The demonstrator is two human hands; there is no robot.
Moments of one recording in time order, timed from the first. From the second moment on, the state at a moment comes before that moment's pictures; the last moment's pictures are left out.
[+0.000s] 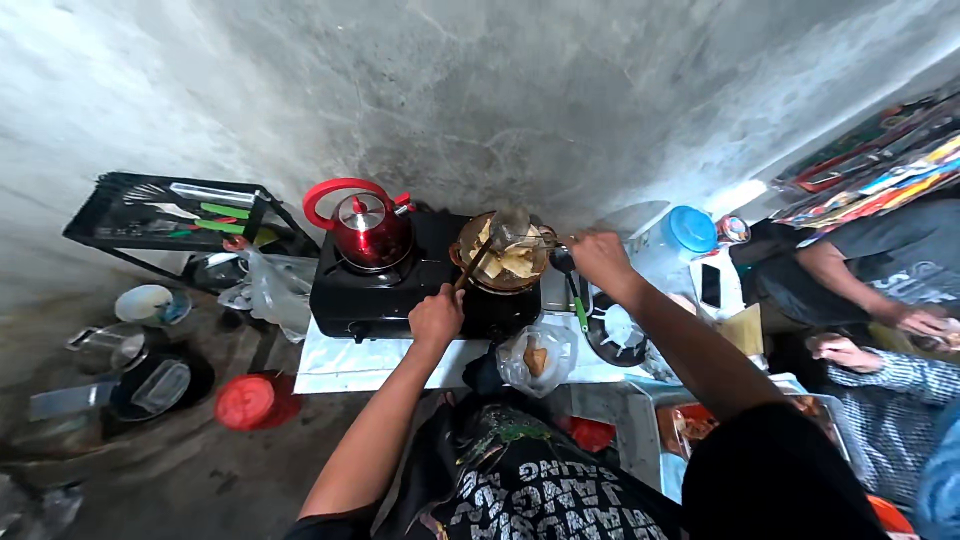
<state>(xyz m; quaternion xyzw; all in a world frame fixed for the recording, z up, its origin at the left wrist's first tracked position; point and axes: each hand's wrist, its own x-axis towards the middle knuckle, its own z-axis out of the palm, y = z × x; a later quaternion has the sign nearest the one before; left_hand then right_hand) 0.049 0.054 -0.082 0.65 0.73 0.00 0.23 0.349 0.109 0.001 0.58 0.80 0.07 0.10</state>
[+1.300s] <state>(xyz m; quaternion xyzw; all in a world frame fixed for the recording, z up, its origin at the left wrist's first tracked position) 0.042 0.066 -0.091 0.67 0.71 0.01 0.20 0.376 0.094 -0.087 0.76 0.46 -0.44 -0.11</state>
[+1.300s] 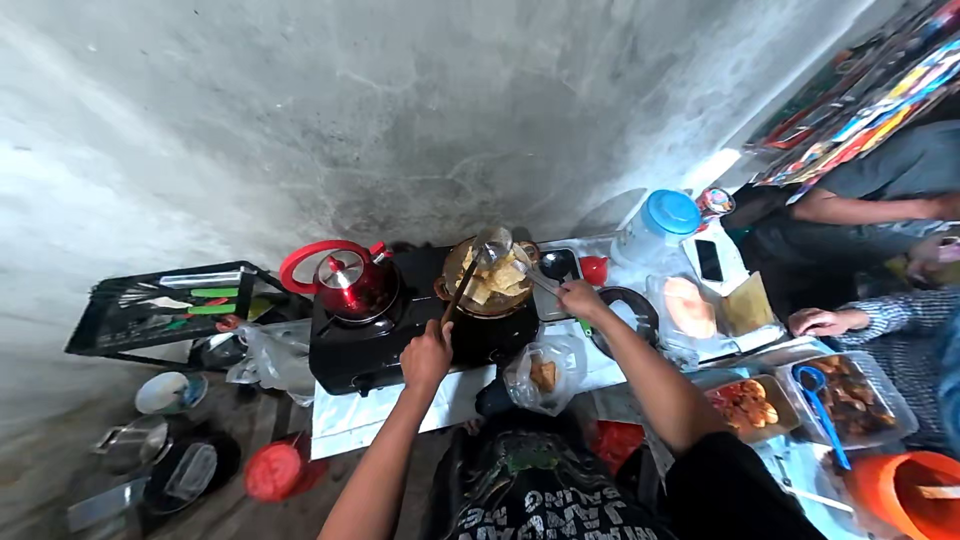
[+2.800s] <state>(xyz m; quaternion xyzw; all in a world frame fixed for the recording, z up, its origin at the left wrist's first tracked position) 0.032 0.059 -0.099 0.65 0.73 -0.01 0.20 0.324 0.037 -0.054 0.76 0.63 -0.15 0.02</state>
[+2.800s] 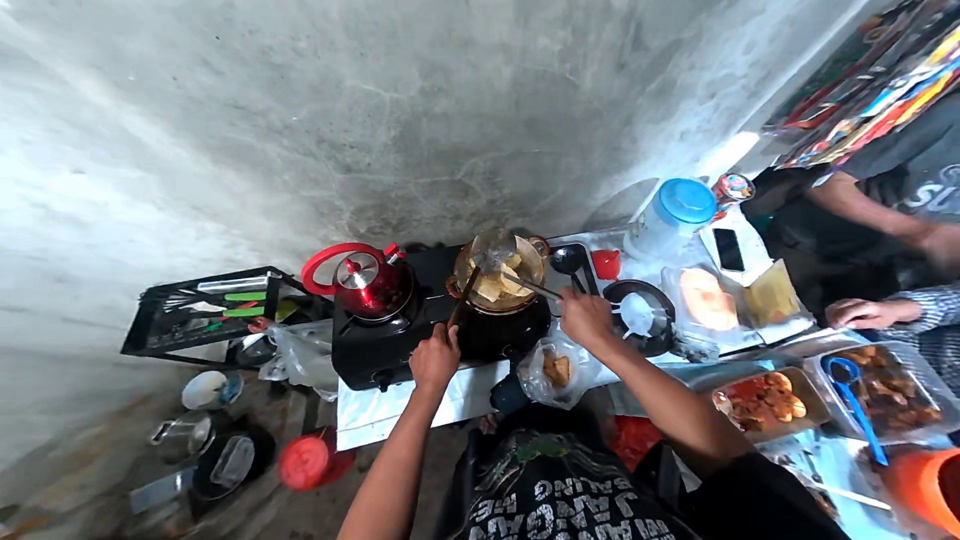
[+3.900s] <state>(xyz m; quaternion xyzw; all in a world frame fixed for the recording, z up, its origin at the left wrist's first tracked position) 0.017 0.032 -0.072 0.61 0.77 0.04 0.19 0.326 0.155 -0.008 0.73 0.66 -0.13 0.10</state>
